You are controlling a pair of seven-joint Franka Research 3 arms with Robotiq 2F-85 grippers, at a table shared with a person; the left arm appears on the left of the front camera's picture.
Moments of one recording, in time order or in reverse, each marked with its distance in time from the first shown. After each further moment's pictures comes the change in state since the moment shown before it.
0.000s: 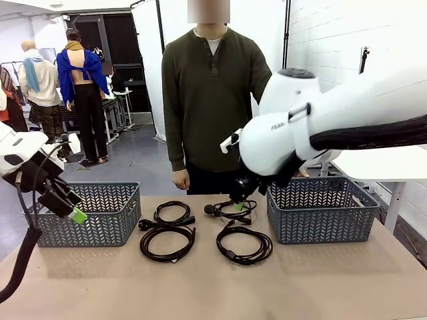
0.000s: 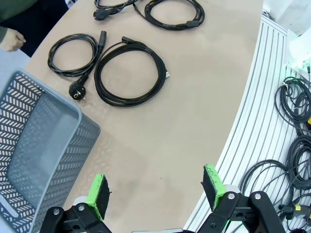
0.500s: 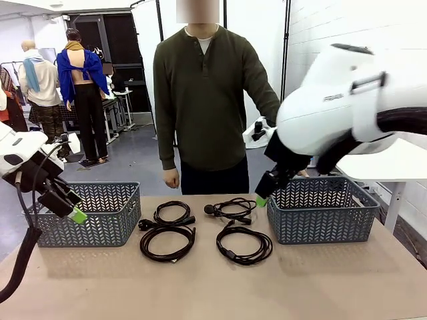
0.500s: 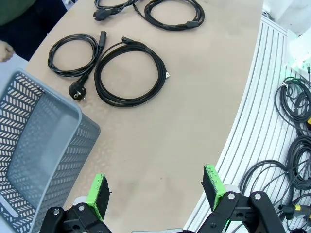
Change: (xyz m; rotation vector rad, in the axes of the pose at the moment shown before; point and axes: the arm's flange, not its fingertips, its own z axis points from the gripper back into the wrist) left arm 0.000 0.000 0.000 0.000 -0.001 0.000; right arm -0.050 -0.020 0.059 0.070 -0.040 0.097
